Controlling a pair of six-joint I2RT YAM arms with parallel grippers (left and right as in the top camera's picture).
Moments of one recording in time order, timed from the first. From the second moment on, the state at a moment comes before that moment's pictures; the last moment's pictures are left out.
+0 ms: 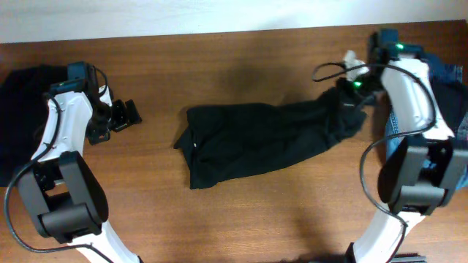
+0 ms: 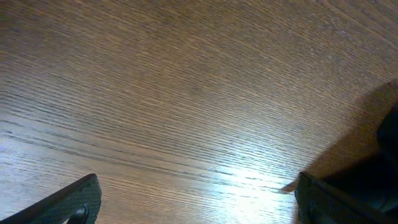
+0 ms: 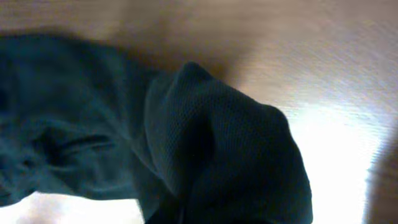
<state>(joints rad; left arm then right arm) 0.20 2.00 1.57 -1.00 0.12 -0.20 -0.11 2.02 1.80 -1.24 -0.29 -0.10</state>
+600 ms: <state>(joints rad) 0.21 2.00 1.57 -1.01 0.12 -0.20 0.41 2.02 1.83 -1.10 -0.29 0.18</state>
